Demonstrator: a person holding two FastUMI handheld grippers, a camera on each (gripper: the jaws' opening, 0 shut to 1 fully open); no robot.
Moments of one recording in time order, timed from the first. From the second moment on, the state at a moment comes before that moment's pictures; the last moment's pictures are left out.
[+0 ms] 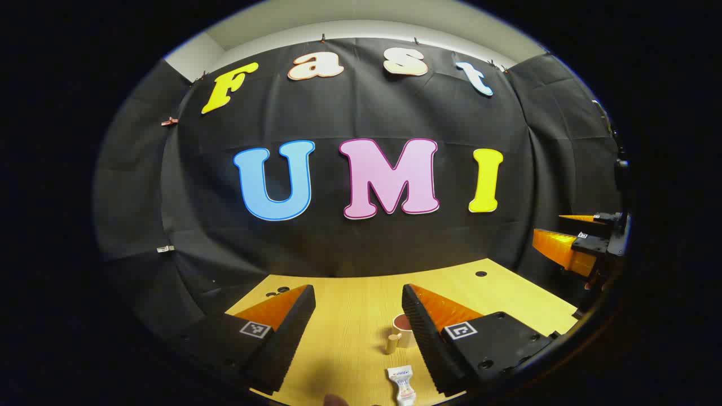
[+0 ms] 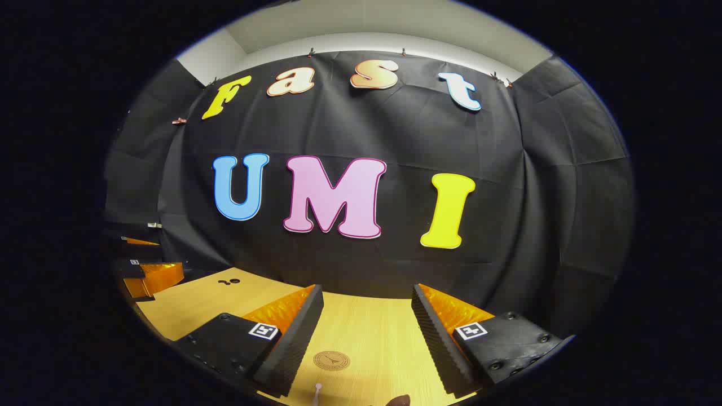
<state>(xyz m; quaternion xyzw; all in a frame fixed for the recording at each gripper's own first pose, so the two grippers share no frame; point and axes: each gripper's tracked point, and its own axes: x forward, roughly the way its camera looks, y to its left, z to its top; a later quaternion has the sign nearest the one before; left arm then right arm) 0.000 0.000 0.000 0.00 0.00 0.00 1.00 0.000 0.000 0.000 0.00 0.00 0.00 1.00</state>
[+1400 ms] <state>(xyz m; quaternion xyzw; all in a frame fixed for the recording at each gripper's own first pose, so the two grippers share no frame) -0.002 -0.062 -0.164 -0.06 0.29 -0.08 0.95 -0.016 -0.014 -0.023 0.00 0.04 -0.02 1.00</state>
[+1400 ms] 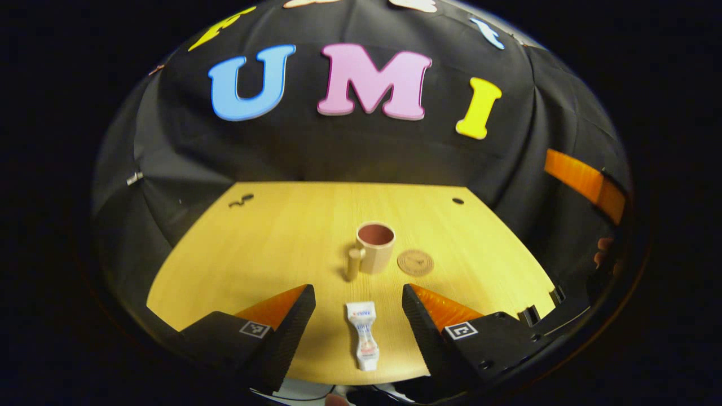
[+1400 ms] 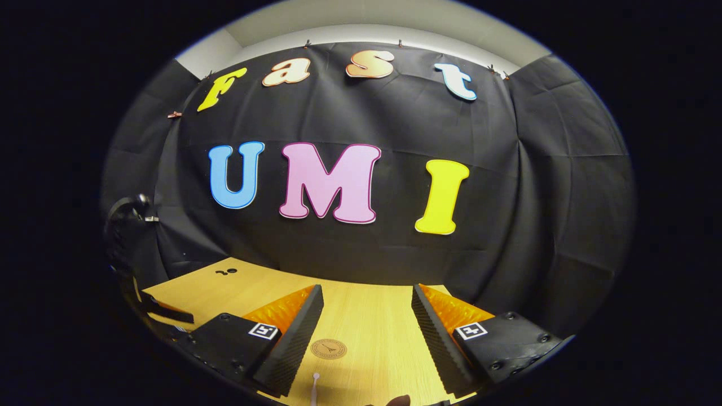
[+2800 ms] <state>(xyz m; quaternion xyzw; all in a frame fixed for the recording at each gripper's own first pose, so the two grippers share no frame) 0.018 -0.099 -0.329 0.00 0.51 -0.07 0.86 -0.059 -0.054 -0.087 0.06 0.14 -0.06 0.99</state>
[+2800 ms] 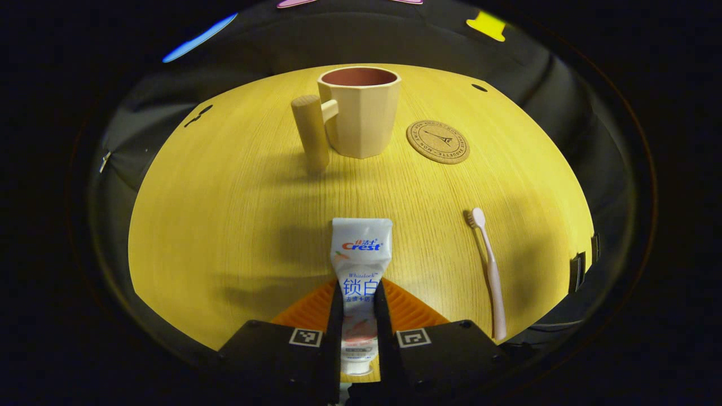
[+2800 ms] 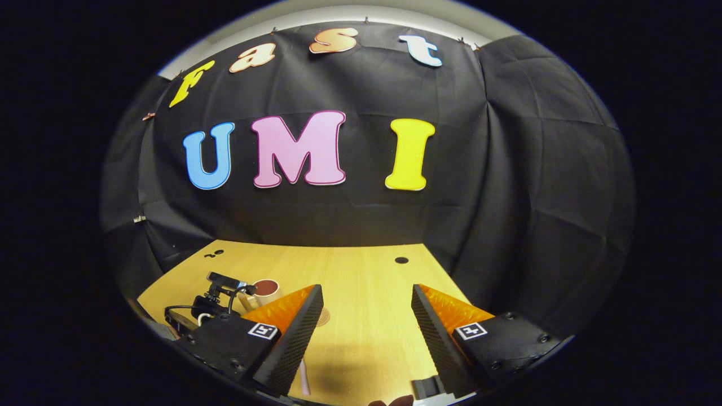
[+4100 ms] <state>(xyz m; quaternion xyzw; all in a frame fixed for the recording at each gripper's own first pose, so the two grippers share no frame) -0.024 0.022 -0.275 -0.03 0.48 -0.06 0.88 -0.076 0.084 -0.329 0.04 0.51 0.04 0.86</state>
